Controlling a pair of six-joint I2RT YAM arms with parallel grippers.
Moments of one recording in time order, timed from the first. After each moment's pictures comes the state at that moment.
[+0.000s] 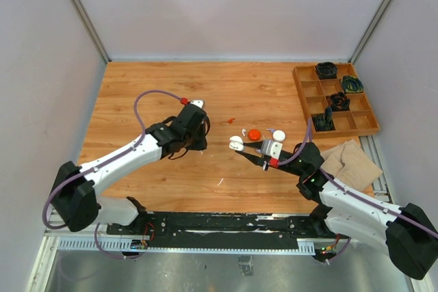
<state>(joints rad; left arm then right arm) -0.74 1.35 0.97 -0.54 -0.21 -0.58 0.71 0.90 0.29 0.72 -0.56 -0.36</state>
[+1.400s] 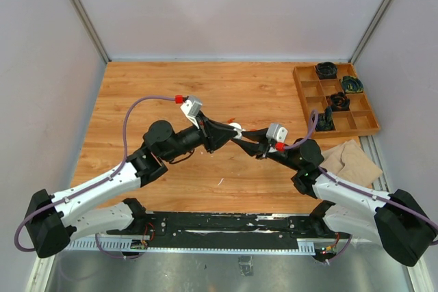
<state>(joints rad) -0.86 0.98 0.69 0.39 0.19 -0.51 0.71 1.04 0.33 1.00 -0.48 -0.09</state>
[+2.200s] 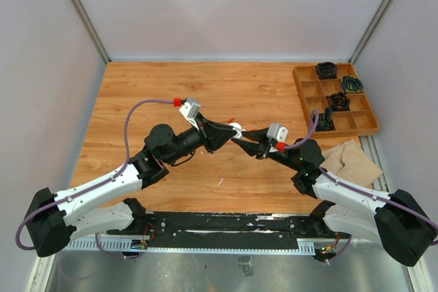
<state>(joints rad) -0.87 1.00 0.65 0.46 0.12 -0.51 0.71 1.04 0.33 1.01 -0.48 -0.08</state>
